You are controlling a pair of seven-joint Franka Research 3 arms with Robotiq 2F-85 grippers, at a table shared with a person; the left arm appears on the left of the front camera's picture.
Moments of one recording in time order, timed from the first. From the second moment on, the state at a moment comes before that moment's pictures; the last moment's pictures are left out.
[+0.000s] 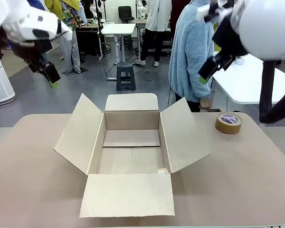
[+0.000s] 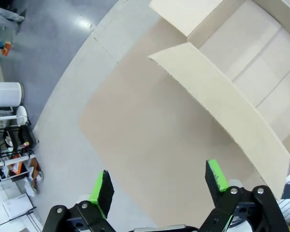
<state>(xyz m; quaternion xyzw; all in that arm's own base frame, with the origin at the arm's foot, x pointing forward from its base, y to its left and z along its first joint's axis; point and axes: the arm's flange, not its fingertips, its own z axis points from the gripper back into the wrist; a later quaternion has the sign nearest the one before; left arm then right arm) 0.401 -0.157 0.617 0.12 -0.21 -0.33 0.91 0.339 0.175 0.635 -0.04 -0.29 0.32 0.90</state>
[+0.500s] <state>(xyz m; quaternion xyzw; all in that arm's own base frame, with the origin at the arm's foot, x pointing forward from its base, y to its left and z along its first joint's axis) 0.407 -0.148 0.600 0.12 -0.20 -0.33 0.92 0.350 0.163 0.613 -0.04 -0.28 0.31 0.91</state>
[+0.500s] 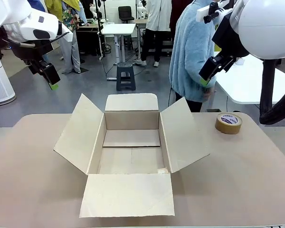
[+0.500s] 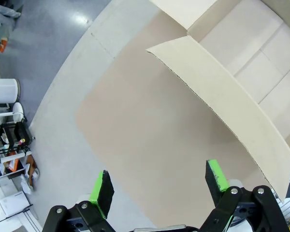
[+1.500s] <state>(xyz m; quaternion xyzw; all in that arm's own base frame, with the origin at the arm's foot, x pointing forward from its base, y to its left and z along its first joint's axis) 0.422 -0.031 0.628 -0.27 -0.38 -0.59 0.66 0.380 0.024 0.620 0.40 -0.43 0.46 0.67</state>
